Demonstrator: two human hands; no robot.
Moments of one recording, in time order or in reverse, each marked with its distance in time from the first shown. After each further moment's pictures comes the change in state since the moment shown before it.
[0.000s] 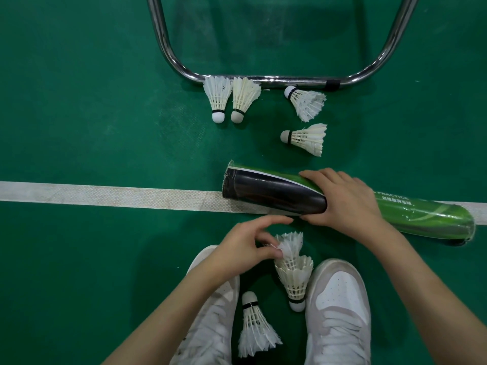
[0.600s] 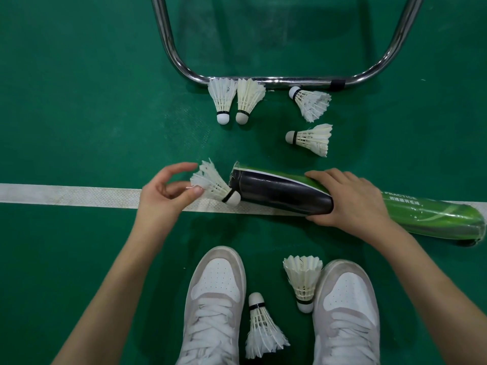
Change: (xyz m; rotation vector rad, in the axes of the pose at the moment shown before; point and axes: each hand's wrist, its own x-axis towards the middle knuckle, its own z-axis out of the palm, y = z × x) left_hand -0.028 0.005 -0.099 -0.282 0.644 0.066; right_hand -0.001 0.001 0.000 0.005 -0.005 -0.001
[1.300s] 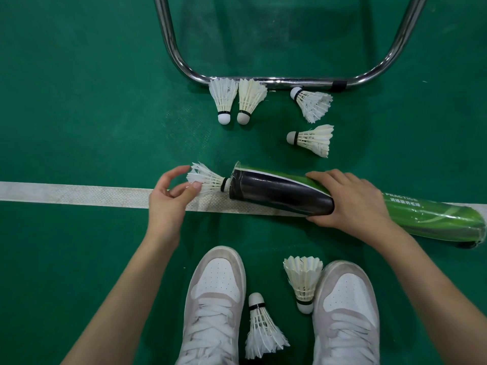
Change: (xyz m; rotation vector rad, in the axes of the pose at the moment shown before) left_hand 0.012 -0.030 0.009 -0.154 0.173 -0.108; right_hand 0.000 0.001 0.002 -0.009 0.030 -0.010
